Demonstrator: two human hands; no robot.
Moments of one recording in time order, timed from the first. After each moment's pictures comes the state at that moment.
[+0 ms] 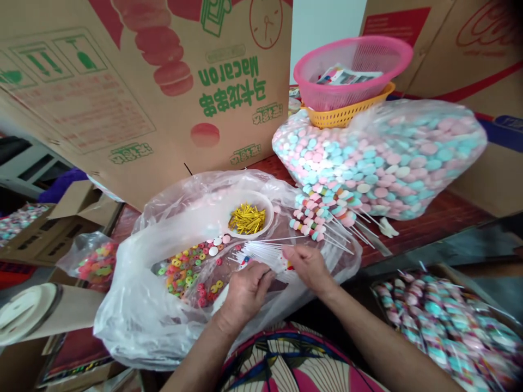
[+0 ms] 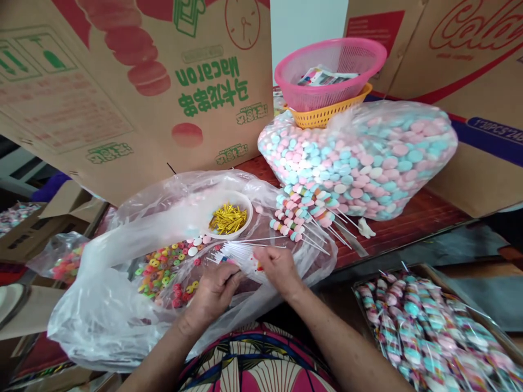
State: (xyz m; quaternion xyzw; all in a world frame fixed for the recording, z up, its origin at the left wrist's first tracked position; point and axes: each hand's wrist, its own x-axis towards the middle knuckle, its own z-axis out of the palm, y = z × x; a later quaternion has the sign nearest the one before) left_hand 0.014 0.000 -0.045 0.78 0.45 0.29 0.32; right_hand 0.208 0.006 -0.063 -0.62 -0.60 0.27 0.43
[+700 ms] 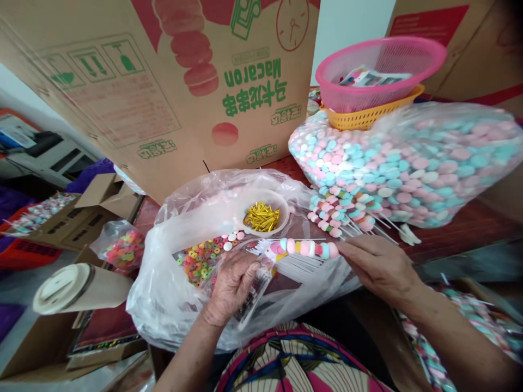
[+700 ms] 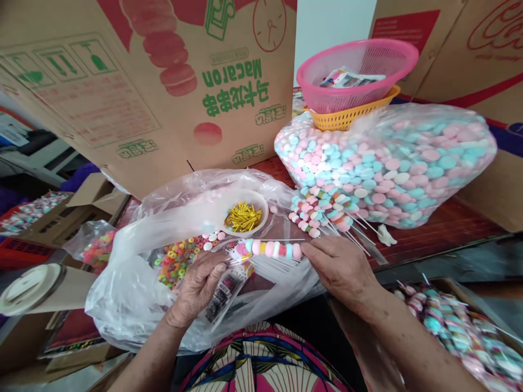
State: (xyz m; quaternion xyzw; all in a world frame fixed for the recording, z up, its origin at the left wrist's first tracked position) left_hand -0.041 0.008 -0.027 0.83 0.39 0.36 0.15; right_hand 0.281 -0.014 -0.011 -0.44 -0.84 -0.12 0.30
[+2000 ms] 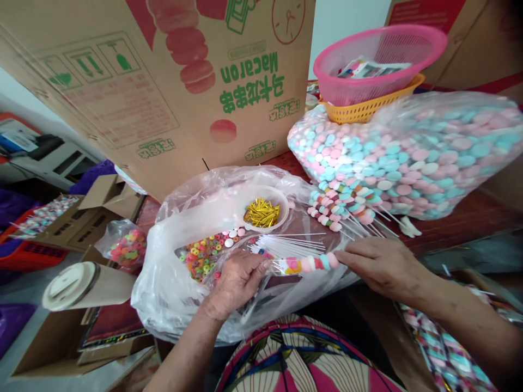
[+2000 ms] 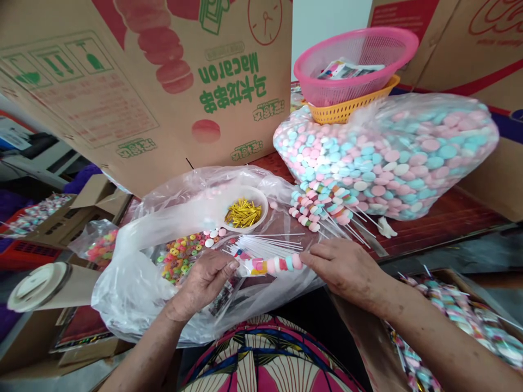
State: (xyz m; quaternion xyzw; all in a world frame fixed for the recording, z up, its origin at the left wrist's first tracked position) left_hand -0.026 0.006 -0.005 0.87 0.37 0.24 0.21; right_hand 0.285 -0.019 0.001 -0.35 -0.90 -0.07 0.24
